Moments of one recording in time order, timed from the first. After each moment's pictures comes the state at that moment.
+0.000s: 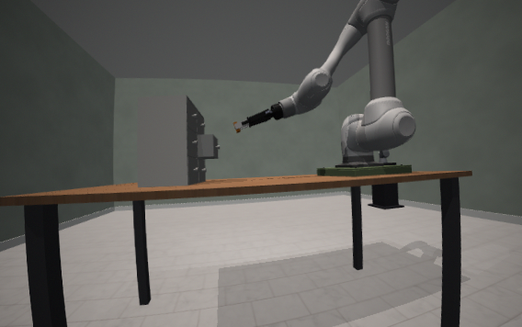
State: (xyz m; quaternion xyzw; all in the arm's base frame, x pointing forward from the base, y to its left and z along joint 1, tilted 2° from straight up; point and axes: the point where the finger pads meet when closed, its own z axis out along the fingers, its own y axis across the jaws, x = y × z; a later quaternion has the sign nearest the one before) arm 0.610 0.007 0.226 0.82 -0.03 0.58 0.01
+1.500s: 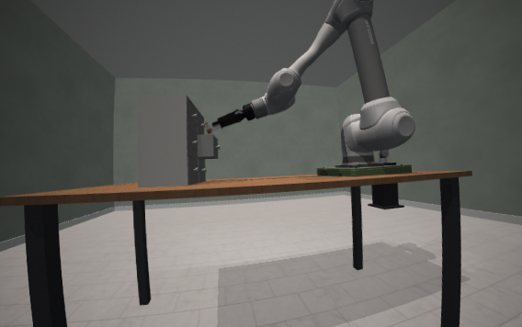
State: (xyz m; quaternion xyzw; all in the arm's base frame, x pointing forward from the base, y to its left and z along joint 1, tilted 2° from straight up) arm 0.745 -0.001 0.227 0.82 -0.03 0.58 0.01
